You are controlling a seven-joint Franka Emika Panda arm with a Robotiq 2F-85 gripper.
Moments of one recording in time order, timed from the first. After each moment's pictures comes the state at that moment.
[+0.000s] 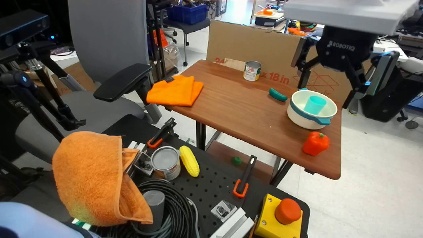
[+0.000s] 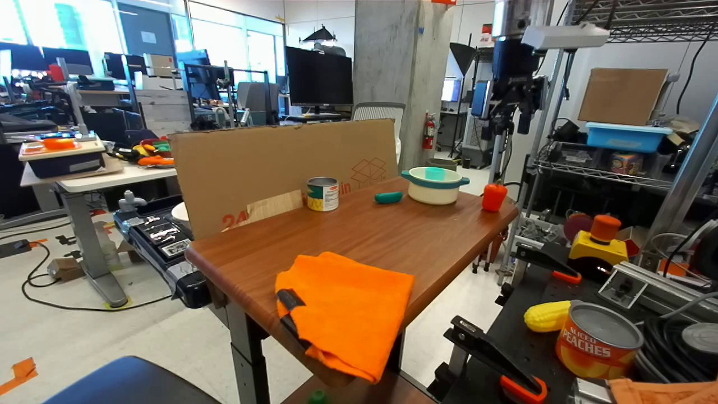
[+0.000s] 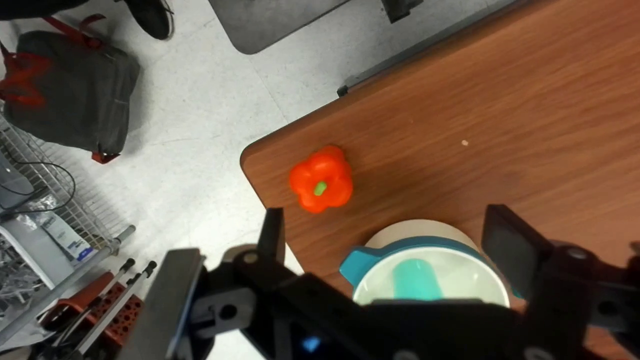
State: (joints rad) arm -0.22 -0.02 -0.14 -2.39 -0.21 2.38 0.22
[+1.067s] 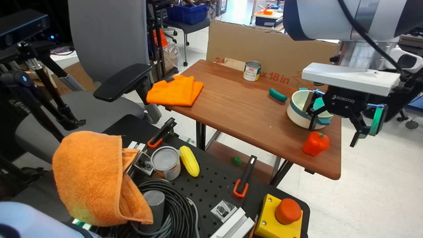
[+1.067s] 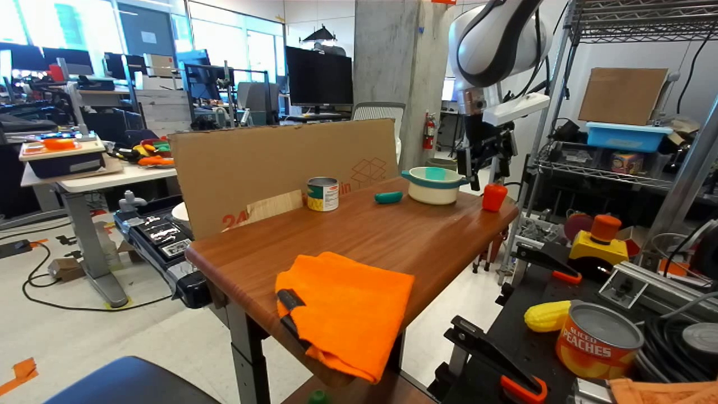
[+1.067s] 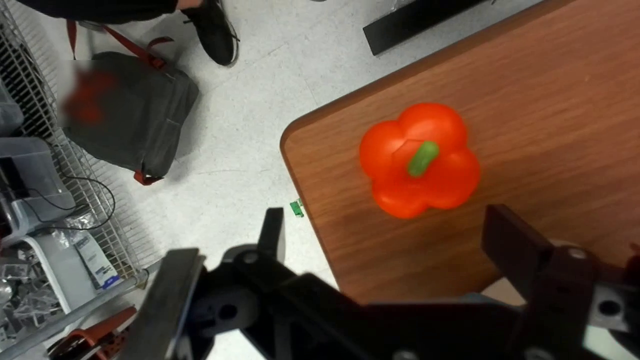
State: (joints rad) arm -0.18 0.45 -0.22 -2.06 -0.28 2.33 0.20
